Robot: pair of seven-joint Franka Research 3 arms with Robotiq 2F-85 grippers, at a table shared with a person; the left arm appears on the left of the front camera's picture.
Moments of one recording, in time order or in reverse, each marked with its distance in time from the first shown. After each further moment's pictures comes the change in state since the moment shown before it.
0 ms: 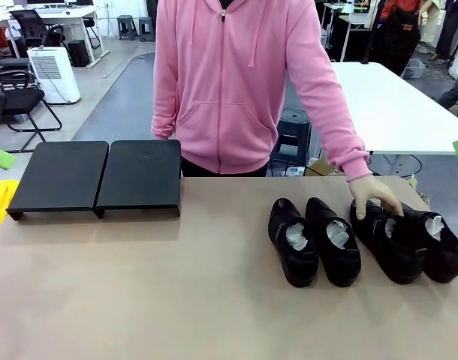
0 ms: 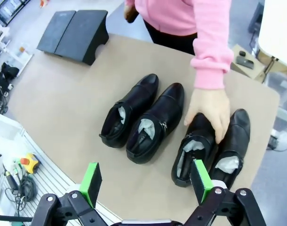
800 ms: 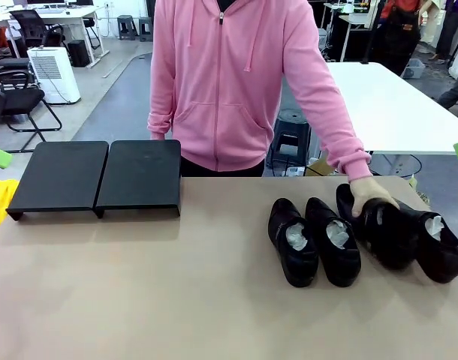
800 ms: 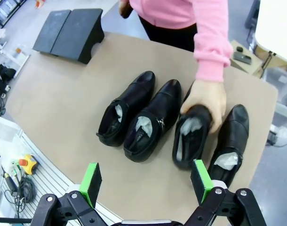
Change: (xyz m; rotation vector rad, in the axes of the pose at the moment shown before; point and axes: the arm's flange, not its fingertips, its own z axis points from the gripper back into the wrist) left arm 0.002 0.000 0.001 0.010 0.021 0.021; right arm -0.001 0.000 -0.002 -0.018 0.009 -0.014
